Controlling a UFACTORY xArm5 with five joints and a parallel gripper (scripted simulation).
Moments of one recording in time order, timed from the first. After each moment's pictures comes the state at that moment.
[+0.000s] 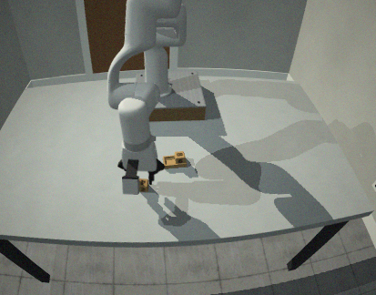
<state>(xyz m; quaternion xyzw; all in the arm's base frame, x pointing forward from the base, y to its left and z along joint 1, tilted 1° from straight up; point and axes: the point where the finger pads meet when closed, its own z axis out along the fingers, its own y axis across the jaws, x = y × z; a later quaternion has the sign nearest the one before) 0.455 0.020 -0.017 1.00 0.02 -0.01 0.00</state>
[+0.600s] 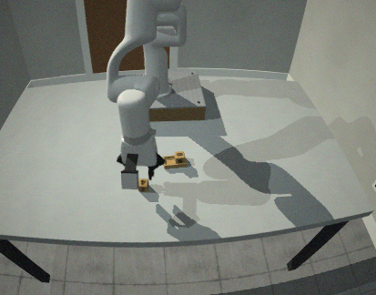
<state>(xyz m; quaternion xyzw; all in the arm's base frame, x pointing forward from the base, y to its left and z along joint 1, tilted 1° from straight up) 0.456 0.021 0.007 1.00 0.02 -0.01 0.00</state>
